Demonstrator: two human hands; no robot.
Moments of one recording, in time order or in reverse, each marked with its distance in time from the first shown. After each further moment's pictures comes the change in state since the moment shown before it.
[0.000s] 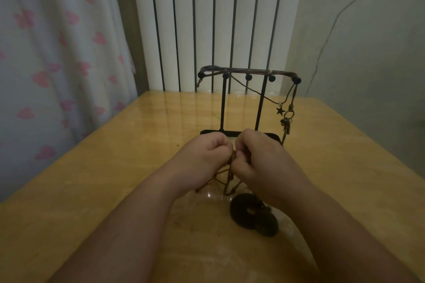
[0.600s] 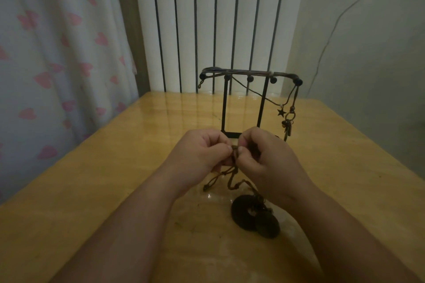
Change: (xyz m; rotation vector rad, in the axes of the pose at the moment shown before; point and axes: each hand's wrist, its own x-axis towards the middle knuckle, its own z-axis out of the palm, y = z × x) left_hand -0.002 0.003 -0.004 -0.093 0.094 0.046; right_hand -0.001 0.008 0.001 0.170 0.090 0.019
